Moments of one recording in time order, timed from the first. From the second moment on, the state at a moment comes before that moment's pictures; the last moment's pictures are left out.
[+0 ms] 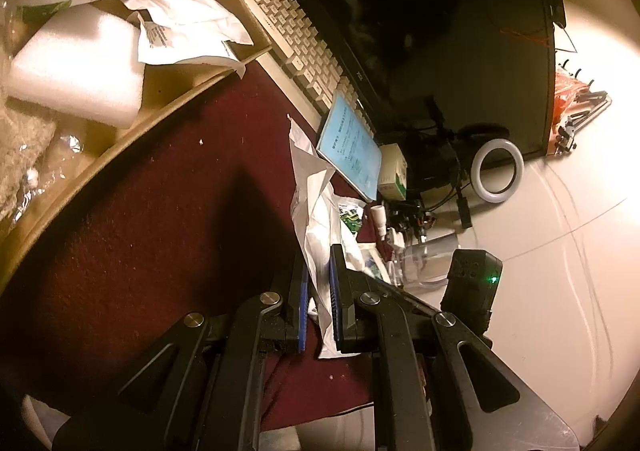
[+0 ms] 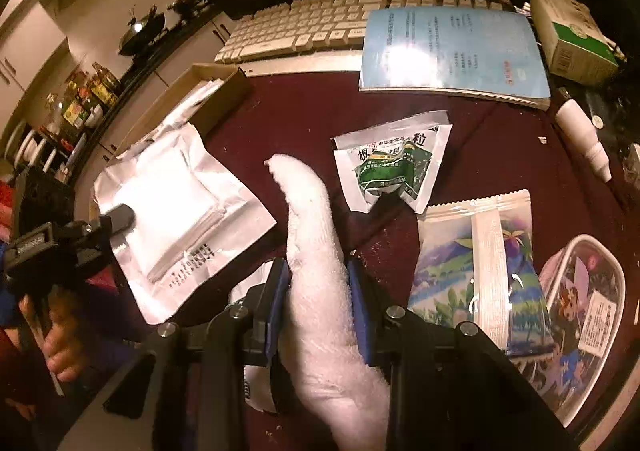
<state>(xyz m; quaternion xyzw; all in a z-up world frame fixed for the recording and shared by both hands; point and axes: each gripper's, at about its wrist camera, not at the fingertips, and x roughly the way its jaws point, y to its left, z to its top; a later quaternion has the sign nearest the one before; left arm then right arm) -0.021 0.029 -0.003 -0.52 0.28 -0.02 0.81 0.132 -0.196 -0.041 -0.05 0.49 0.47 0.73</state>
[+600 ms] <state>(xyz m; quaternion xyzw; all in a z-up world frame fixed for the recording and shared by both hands) -0.078 0.051 0.060 -0.50 0.19 0.01 0.85 0.113 -0.172 0.048 0.04 0.37 0.53 0.76</state>
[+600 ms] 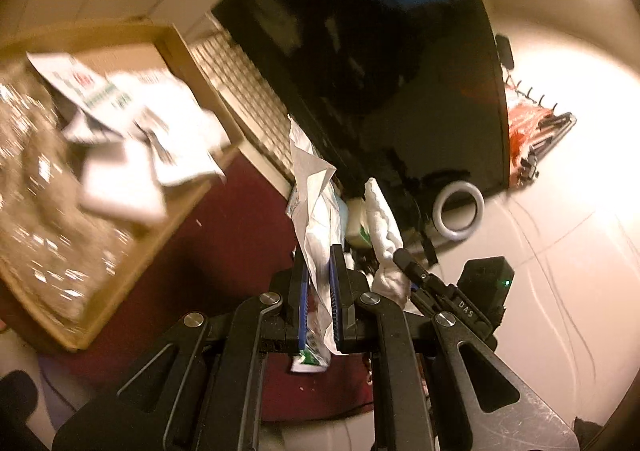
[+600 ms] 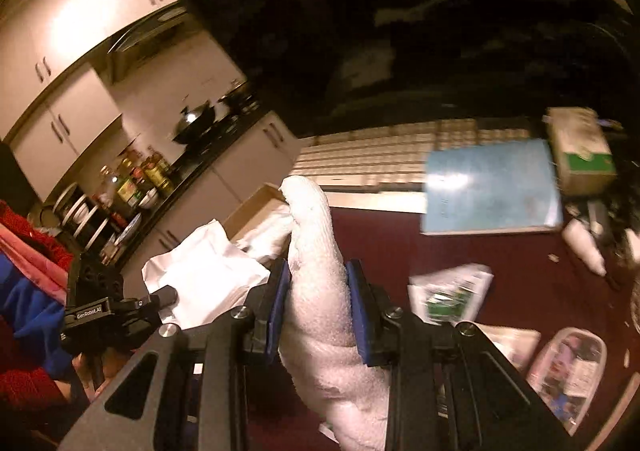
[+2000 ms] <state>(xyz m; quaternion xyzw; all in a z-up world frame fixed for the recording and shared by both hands) -0.049 0.195 0.005 -0.50 0.27 0.20 0.79 0.118 0.110 -0.006 -0.08 0.47 0.54 0.70</state>
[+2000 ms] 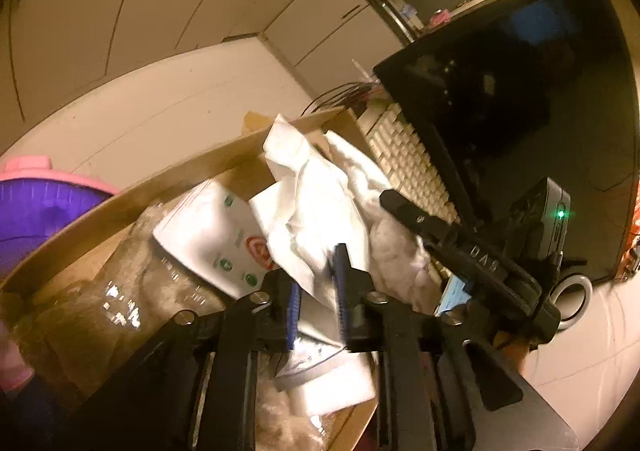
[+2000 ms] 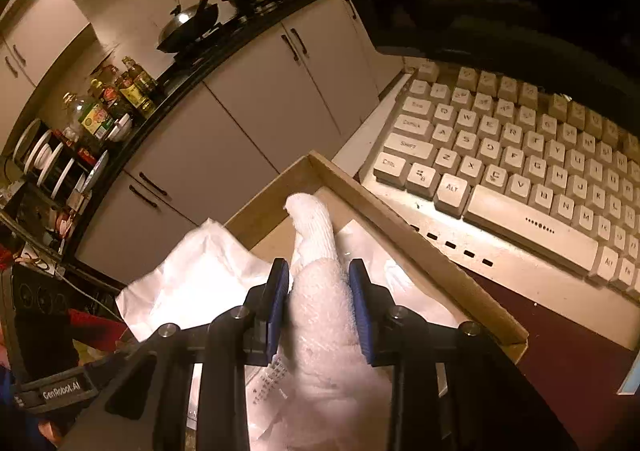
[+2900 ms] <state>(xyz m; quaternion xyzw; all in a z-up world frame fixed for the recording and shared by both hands) -0.002 -0.024 0.004 -0.38 0.33 0.05 0.86 0.123 -0.186 0.004 0.10 0.45 0.54 0.70</state>
